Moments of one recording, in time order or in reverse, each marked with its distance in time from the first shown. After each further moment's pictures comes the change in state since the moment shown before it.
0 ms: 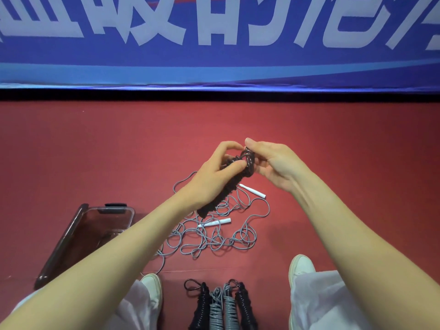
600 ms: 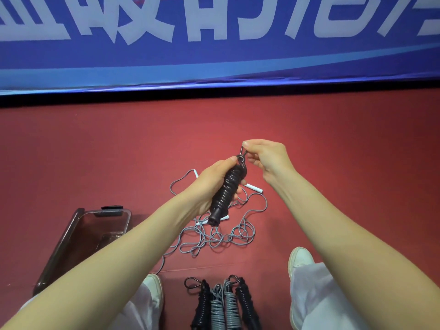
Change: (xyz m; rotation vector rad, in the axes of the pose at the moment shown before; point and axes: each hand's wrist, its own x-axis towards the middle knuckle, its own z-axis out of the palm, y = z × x) left_hand 0.011 -0.006 0.029 -0.440 0.025 -0.492; right_hand 0.021 0.020 -0.005 -0.071 0.353 -0.085
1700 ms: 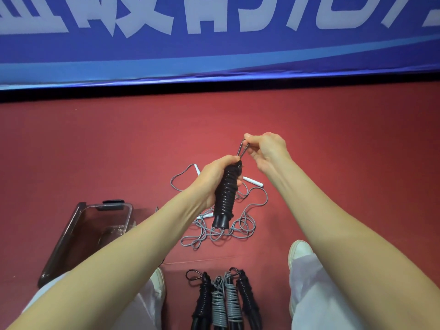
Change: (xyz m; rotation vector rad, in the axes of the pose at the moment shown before) left_hand 0.009 -0.013 -0.001 -0.088 0.058 -0.097; right_hand 0.005 -0.001 0.007 0.356 0.103 0.153
